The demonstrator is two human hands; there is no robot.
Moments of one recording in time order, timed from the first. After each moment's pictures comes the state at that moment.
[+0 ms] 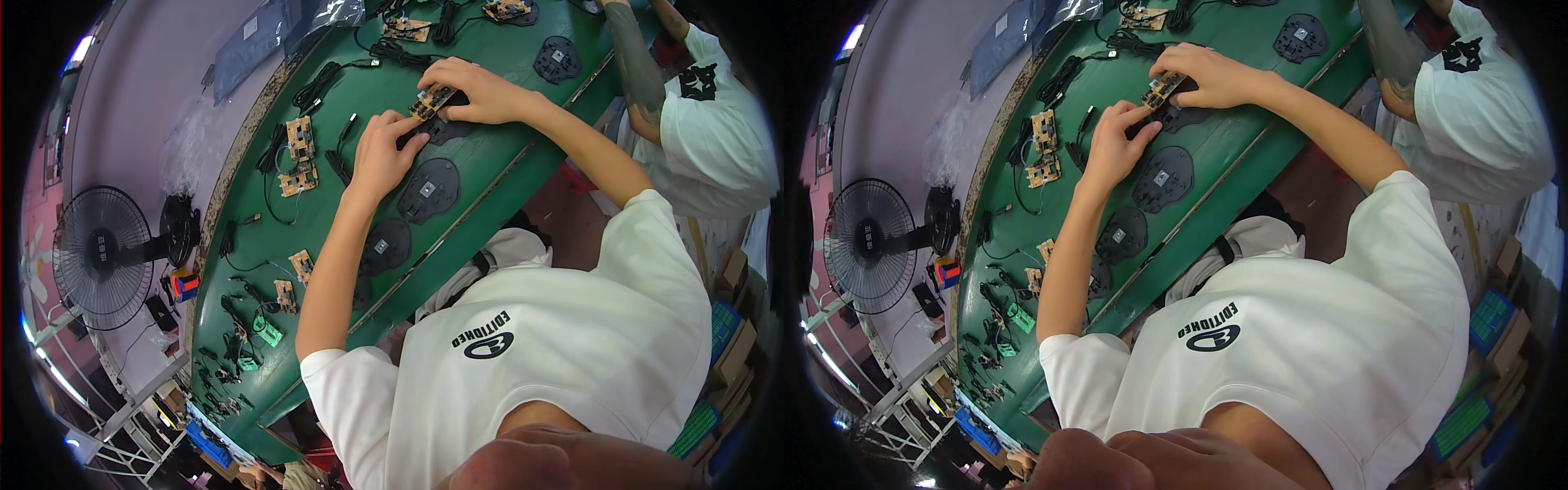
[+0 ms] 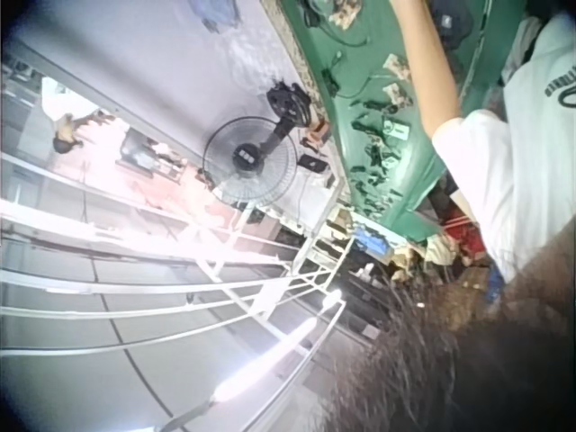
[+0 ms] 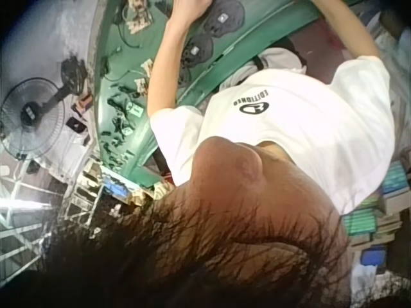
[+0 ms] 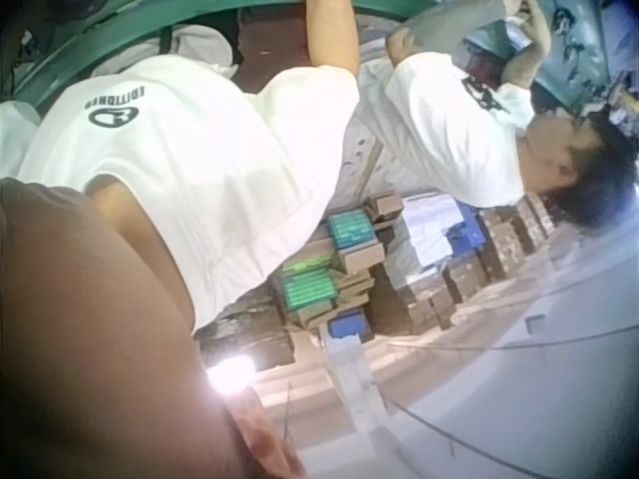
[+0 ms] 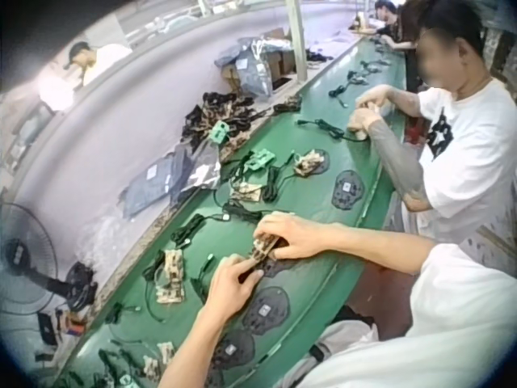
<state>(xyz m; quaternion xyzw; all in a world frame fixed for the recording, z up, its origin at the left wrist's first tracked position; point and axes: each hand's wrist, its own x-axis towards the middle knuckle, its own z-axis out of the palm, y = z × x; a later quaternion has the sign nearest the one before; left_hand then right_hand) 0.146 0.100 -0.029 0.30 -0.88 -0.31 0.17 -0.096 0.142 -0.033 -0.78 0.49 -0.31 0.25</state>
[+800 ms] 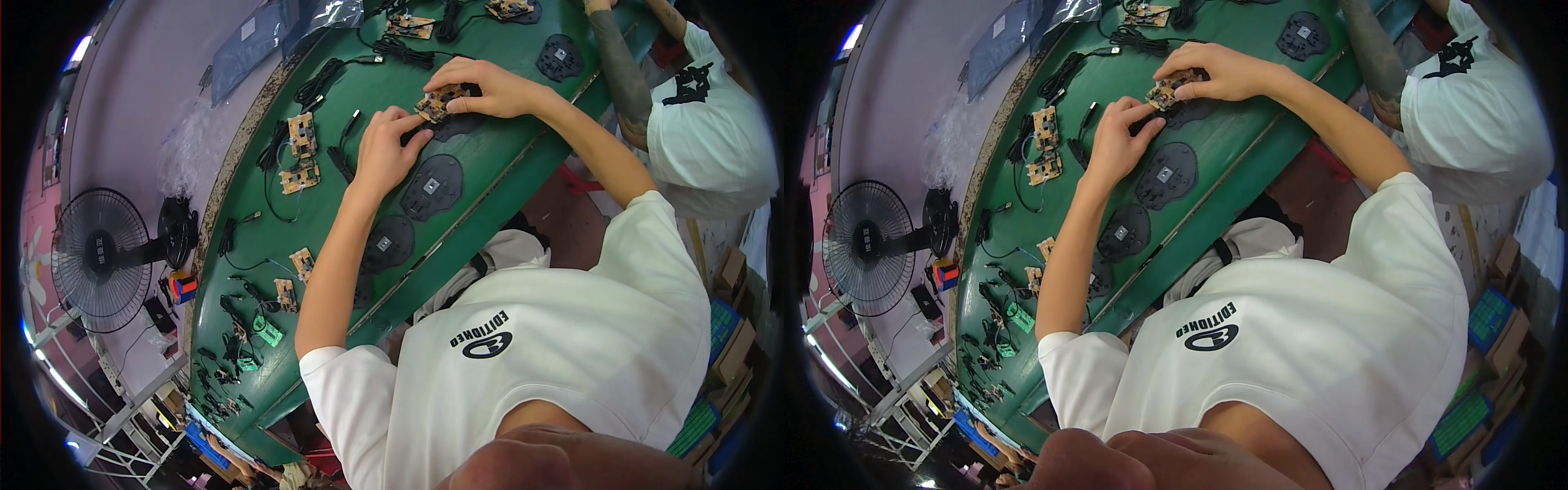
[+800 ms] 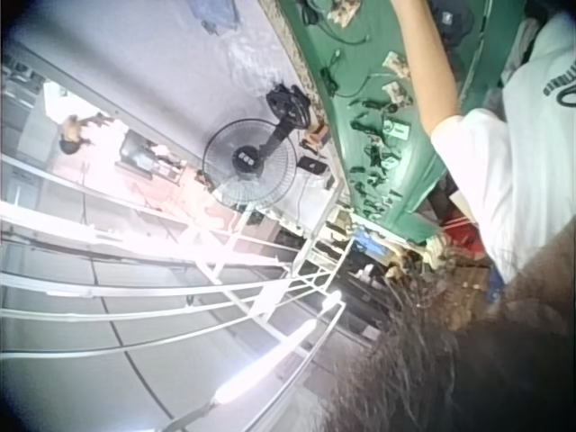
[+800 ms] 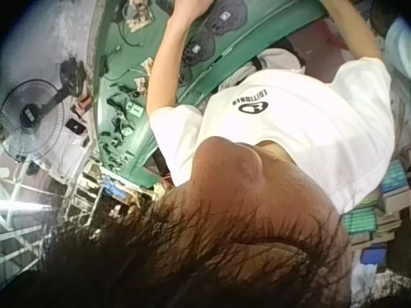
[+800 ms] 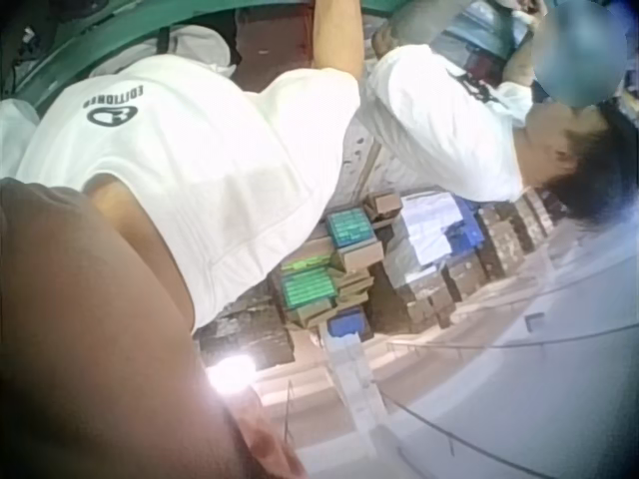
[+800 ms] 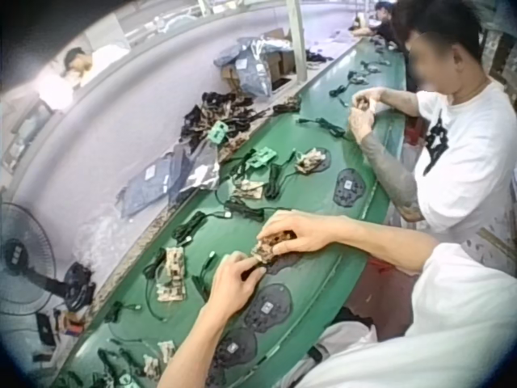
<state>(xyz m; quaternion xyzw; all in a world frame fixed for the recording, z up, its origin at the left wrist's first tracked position) 0.148 0.100 -0.031 0.30 -0.88 -0.32 0.18 -0.107 0.144 -0.021 -0.78 0.47 -0.26 0.33</state>
